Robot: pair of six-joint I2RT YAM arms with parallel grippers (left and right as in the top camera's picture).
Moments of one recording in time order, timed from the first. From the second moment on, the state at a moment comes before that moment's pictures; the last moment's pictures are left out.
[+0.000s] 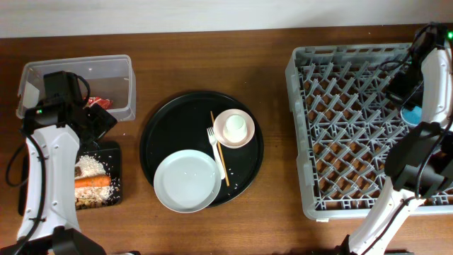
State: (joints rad) left arm 0.23 1.55 1.35 -1.07 -0.17 -0.60; right arm -0.39 2.22 2.14 -1.50 0.23 0.36
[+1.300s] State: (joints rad) left arm 0.23 1.55 1.35 -1.07 -0.17 -0.60; right arm -0.70 2.11 1.76 -1.08 -0.98 -0.08
